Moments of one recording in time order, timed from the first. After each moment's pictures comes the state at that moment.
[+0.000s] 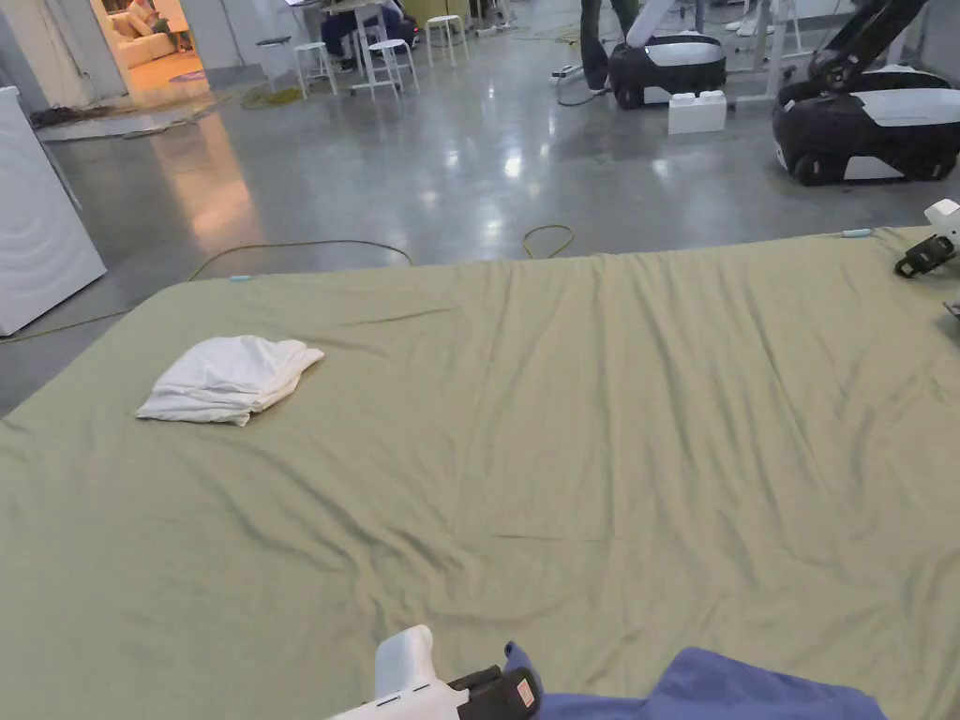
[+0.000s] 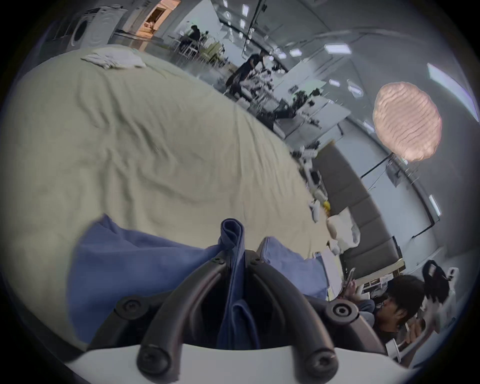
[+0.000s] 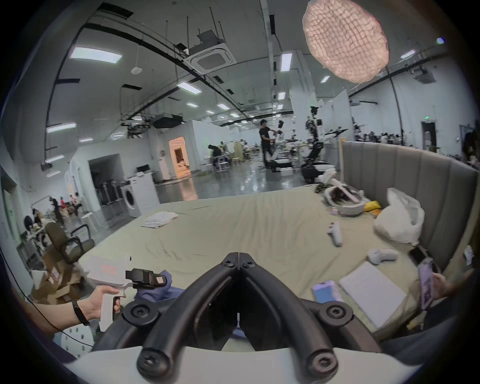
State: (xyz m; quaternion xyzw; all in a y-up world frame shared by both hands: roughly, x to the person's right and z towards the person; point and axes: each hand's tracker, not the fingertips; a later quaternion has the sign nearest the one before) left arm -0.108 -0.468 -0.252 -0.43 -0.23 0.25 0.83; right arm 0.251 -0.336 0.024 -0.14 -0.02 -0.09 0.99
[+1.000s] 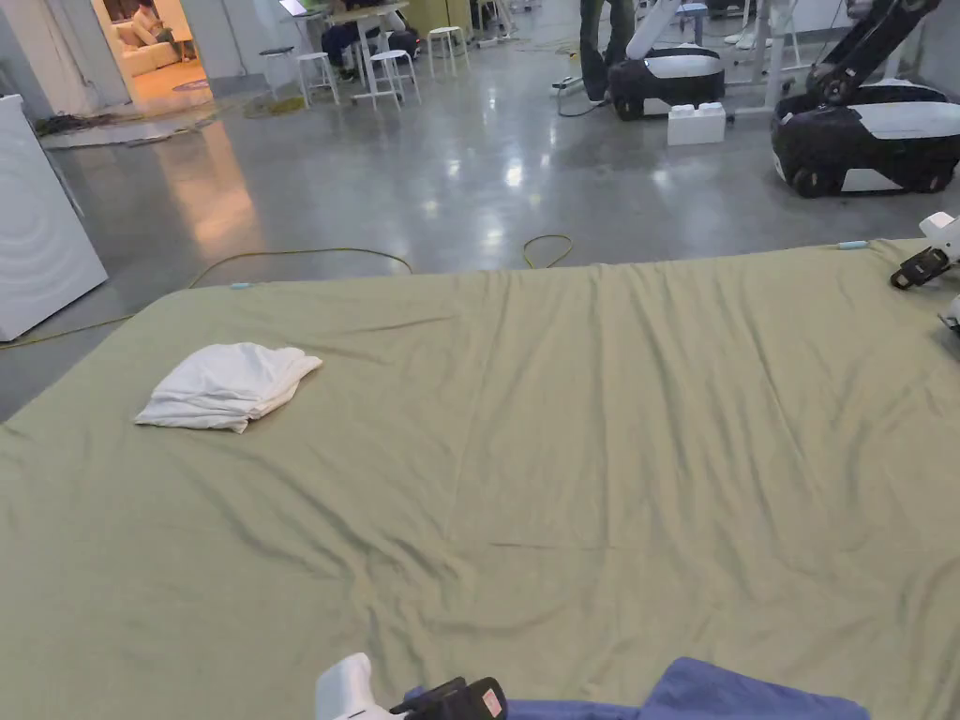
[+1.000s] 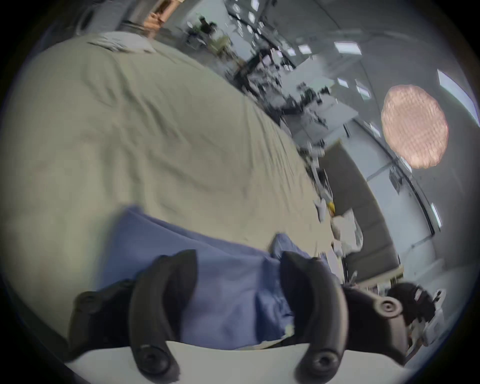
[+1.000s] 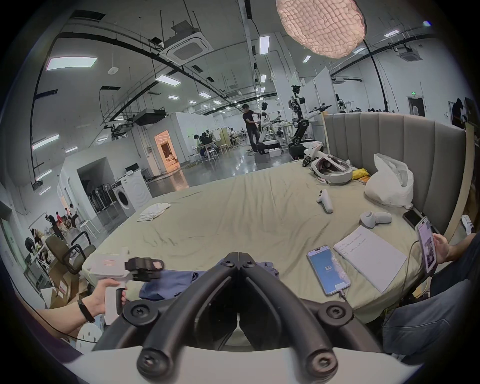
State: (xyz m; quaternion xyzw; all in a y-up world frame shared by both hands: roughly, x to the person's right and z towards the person) left arm -0.181 -0.463 -0.241 -0.41 -0.18 0.30 0.84; right arm 0.259 -0.369 0.038 -0.19 -0.01 -0.15 0.97
